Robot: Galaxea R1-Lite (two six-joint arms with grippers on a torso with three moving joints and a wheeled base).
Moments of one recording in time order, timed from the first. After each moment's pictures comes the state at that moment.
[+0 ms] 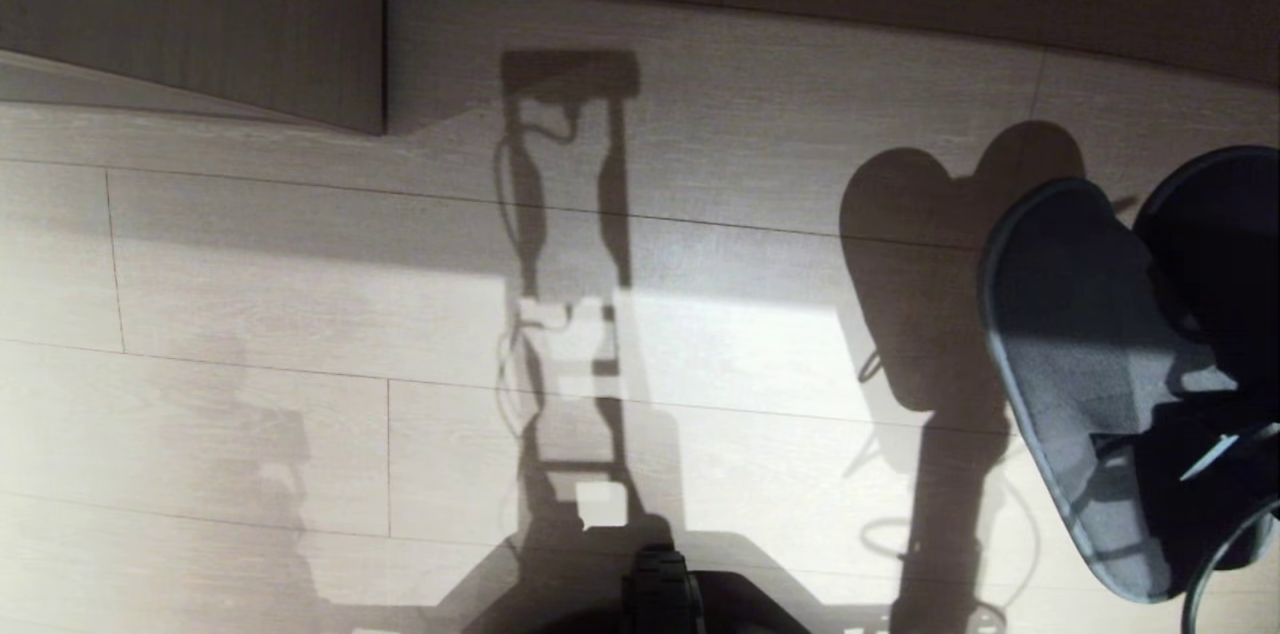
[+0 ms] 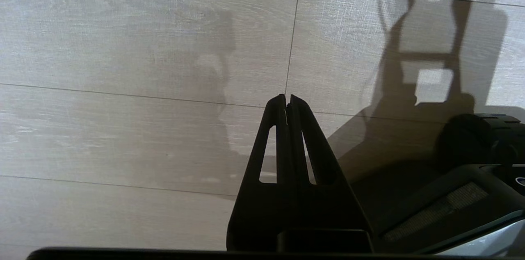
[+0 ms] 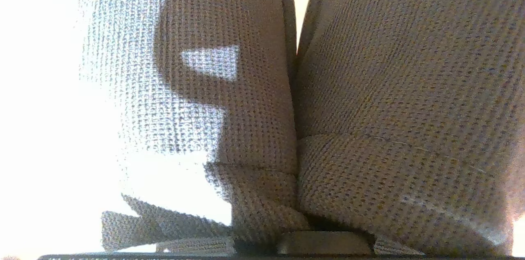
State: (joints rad) left arm 0.00 0.00 0.00 0.00 0.00 -0.01; right arm -0.01 1.24 -0.07 -1.36 0.11 -0.15
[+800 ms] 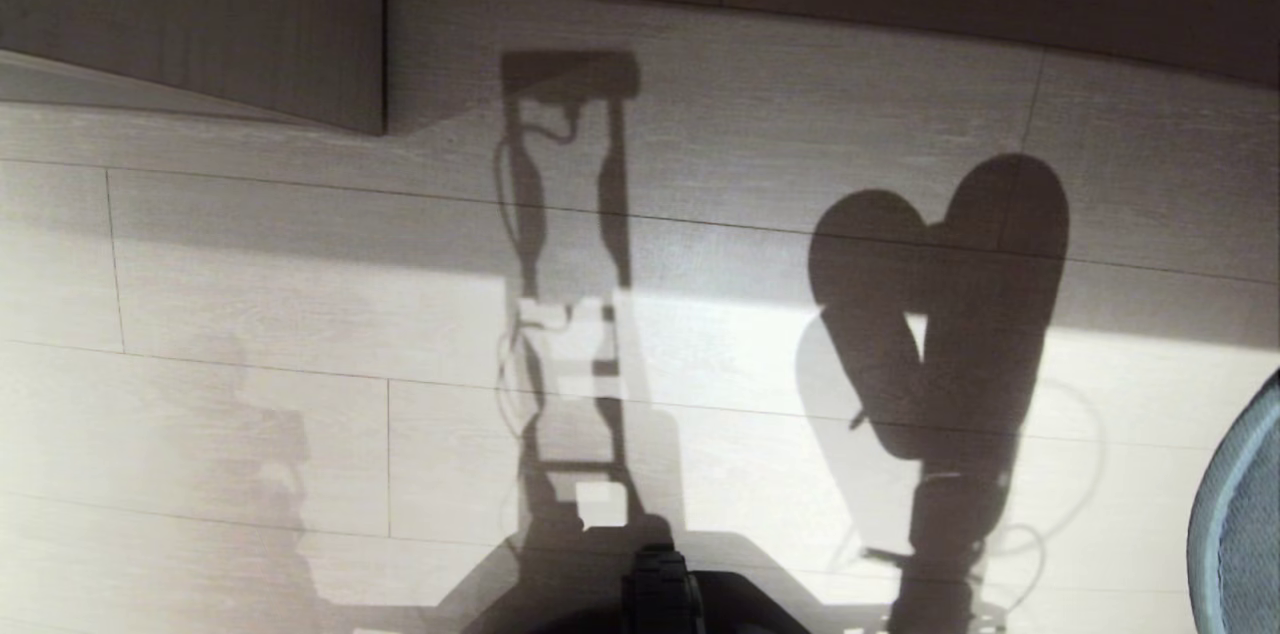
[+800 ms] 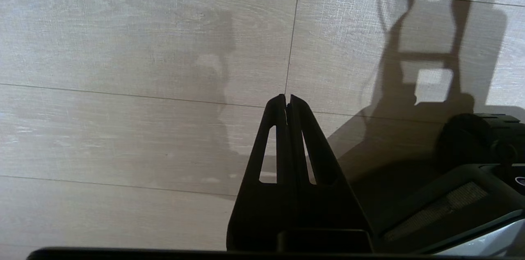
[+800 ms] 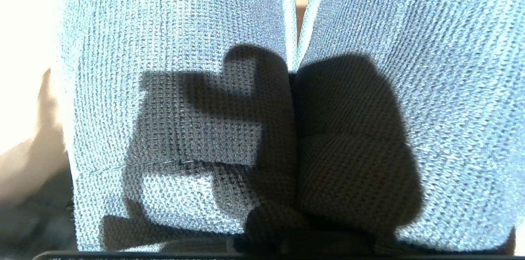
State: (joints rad) left arm 0.00 0.00 0.00 0.00 0.00 -0.01; right arm 0.00 0.26 -0.20 -0.25 0.20 -0.15
